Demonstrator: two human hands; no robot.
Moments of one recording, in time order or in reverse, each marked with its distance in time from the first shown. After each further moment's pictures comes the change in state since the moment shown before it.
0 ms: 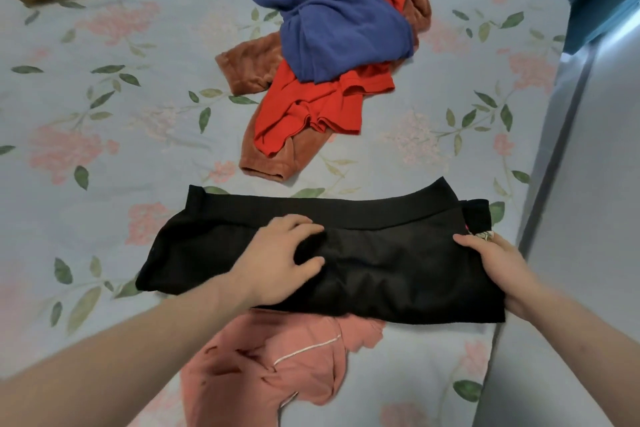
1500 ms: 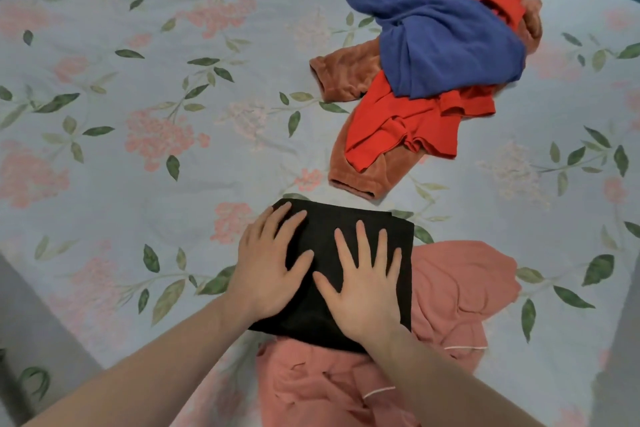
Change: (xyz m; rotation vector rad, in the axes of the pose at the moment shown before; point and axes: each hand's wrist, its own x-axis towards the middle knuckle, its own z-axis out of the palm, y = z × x) left_hand -0.066 -0.129 -0.049 -0.045 0.308 -0.286; right_hand -0.067 0.033 0.319 -1.190 -0.054 -0.863
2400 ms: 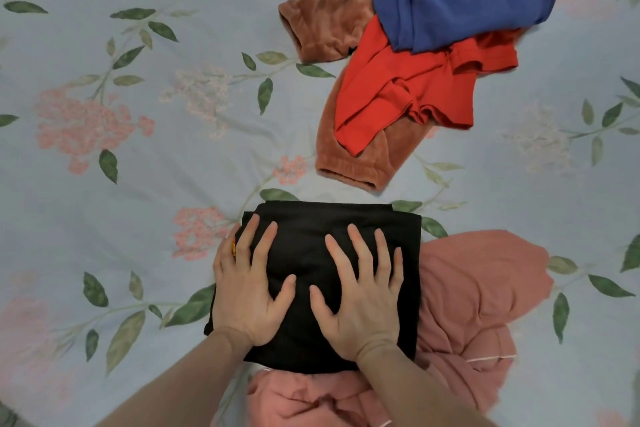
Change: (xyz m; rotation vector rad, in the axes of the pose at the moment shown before) left_hand 0.022 -0.067 0.085 0.116 0.004 -0.015; right_hand 0.028 0.010 0.060 -0.006 0.238 0.010
